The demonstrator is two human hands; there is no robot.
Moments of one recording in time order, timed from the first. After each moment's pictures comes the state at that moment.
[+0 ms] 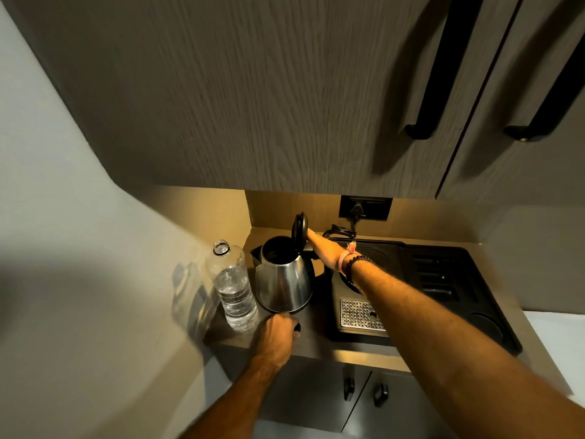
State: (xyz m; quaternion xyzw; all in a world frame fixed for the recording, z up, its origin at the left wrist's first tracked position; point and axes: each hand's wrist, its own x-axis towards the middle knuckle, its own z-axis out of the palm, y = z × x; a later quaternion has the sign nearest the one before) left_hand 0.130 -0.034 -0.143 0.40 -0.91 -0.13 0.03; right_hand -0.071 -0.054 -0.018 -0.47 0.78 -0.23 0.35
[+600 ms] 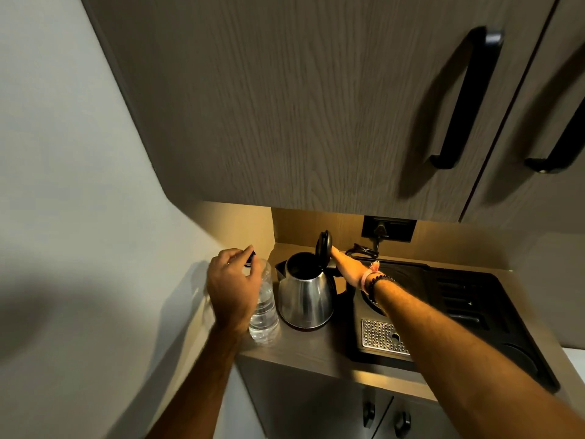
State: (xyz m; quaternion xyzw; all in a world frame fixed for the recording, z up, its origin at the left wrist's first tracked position) left_hand 0.193 -0.090 0.014 0.47 -0.73 -0.05 0.49; right_hand -0.068 -0.055 -0.020 -0.44 0.79 -0.26 0.35
